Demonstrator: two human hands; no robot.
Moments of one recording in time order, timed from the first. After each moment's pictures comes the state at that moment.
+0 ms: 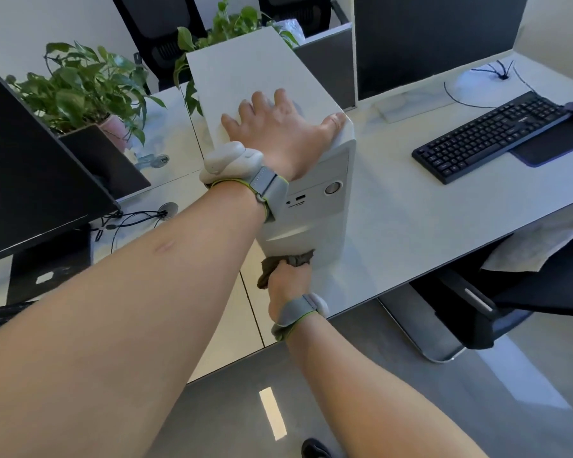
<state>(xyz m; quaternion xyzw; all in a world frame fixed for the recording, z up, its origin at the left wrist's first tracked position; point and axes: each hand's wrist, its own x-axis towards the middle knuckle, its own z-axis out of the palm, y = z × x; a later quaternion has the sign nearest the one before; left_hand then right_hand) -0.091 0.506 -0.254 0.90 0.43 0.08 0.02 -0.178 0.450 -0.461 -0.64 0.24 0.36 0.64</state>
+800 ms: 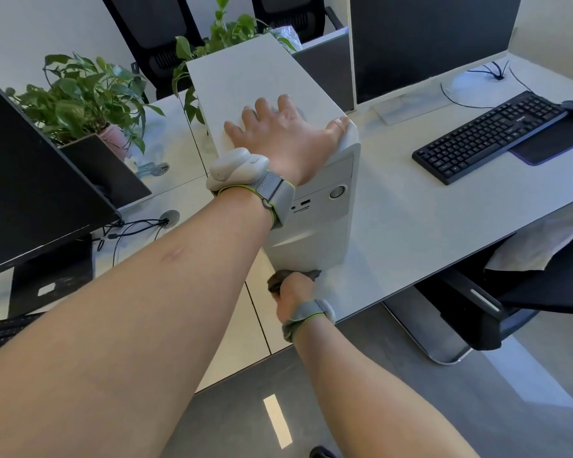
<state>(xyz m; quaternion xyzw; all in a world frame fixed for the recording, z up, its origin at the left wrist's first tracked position) -0.090 0.507 -0.257 0.90 0.42 0.09 0.02 -0.167 0.448 -0.480 -0.51 0.30 0.48 0.65</state>
